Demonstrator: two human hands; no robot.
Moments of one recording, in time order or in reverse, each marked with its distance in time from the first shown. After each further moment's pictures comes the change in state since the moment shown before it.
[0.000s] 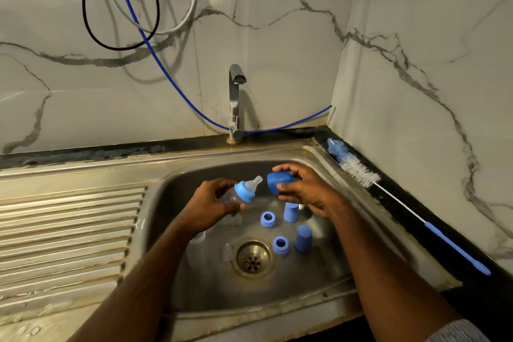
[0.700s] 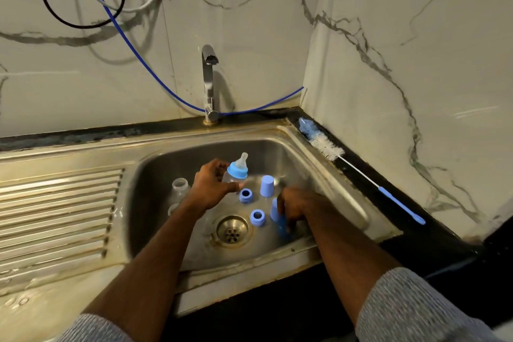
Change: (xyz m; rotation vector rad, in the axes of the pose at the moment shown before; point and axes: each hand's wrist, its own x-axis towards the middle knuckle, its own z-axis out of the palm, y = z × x) left_hand -0.002 0.025 0.047 -0.114 0.075 -0.139; right_hand -0.051 0.034 -0.015 -1.308 -0.226 0.386
